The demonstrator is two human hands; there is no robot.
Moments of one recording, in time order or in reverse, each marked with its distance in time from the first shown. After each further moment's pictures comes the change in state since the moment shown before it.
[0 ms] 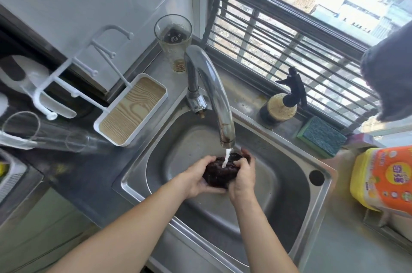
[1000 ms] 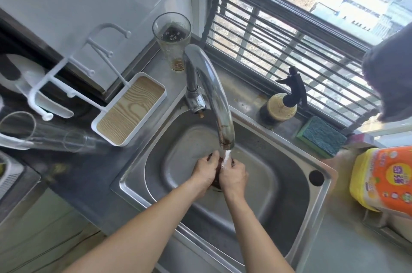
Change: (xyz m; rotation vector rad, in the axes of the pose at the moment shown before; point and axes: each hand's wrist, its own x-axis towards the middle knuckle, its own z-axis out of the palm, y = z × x) left_hand 0.000 -0.009 0.029 0.261 0.261 0.379; right_hand 0.005 0.017 -0.002 -0.812 0.037 -0.263
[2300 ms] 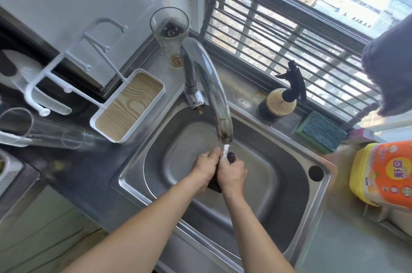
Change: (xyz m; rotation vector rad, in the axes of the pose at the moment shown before) left_hand -0.001 0.002 0.003 -0.049 -0.006 0.010; right_hand -0.011 -0.008 -0.004 -0.003 0.001 0.045
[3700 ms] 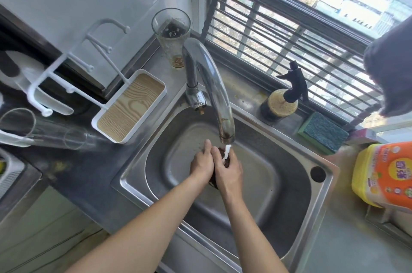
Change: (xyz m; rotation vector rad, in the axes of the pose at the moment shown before) left_hand 0.013 0.005 -0.007 0.233 0.202 -0.012; right_hand 0.006 0.022 0.014 0.066 -0.087 -0.274
